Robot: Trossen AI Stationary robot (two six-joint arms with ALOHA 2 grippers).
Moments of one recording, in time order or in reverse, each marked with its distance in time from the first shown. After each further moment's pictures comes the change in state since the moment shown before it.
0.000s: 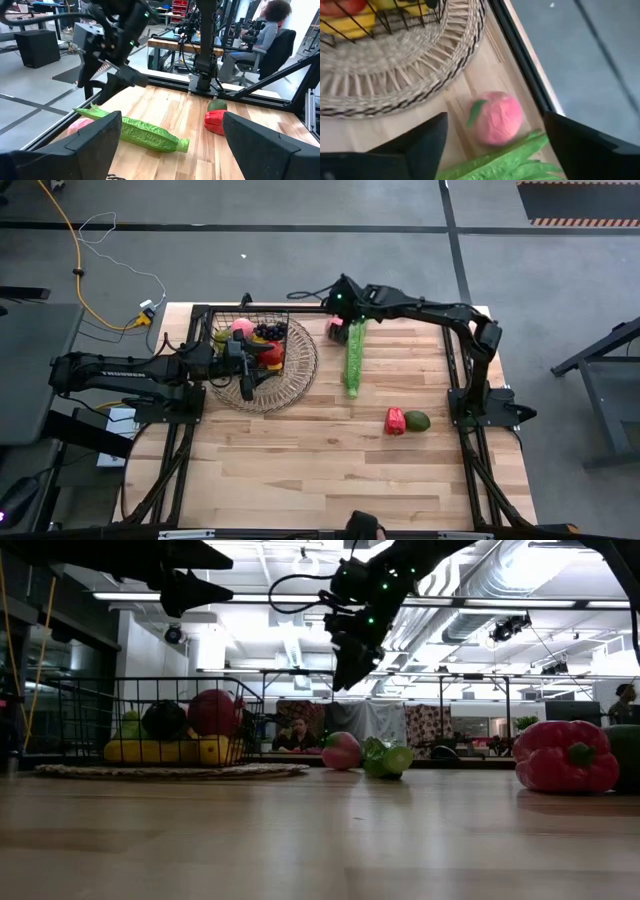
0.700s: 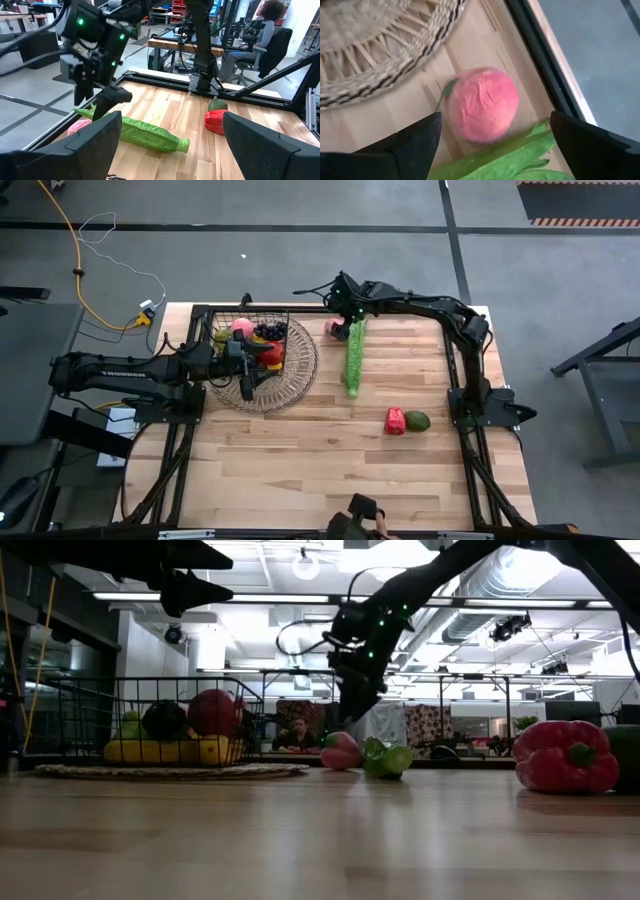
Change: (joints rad) left arm 0.000 0.000 0.000 0.000 -0.001 0.006; right arm -0.106 0.129 0.010 0.007 -0.118 -0.014
